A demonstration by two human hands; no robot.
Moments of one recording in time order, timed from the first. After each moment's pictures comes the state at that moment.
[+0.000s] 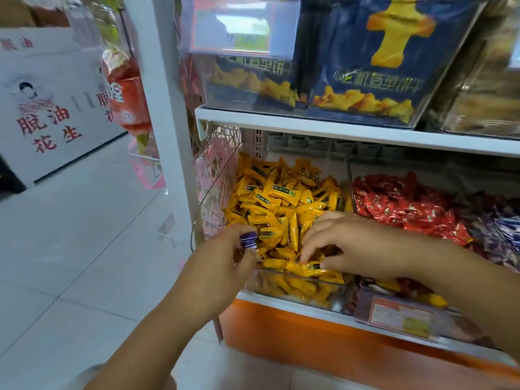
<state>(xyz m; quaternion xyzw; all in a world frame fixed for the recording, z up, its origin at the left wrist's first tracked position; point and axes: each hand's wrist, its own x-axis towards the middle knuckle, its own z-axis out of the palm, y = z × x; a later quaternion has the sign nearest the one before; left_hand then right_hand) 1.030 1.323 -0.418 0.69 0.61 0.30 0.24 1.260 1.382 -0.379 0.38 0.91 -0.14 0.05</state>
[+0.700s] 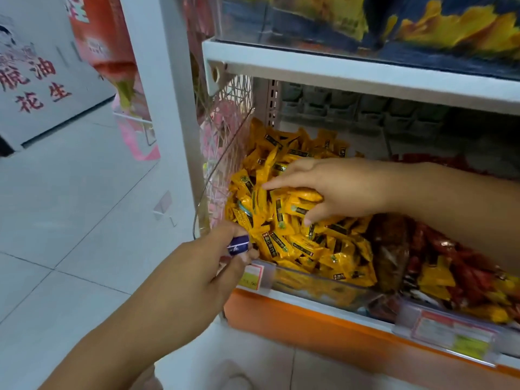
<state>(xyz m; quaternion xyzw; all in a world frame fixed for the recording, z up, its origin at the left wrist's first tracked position) 0.988 1.319 -0.427 0.73 0.58 0.26 0.25 1.200 1.459 -0.371 0.37 0.92 -0.08 0.14</state>
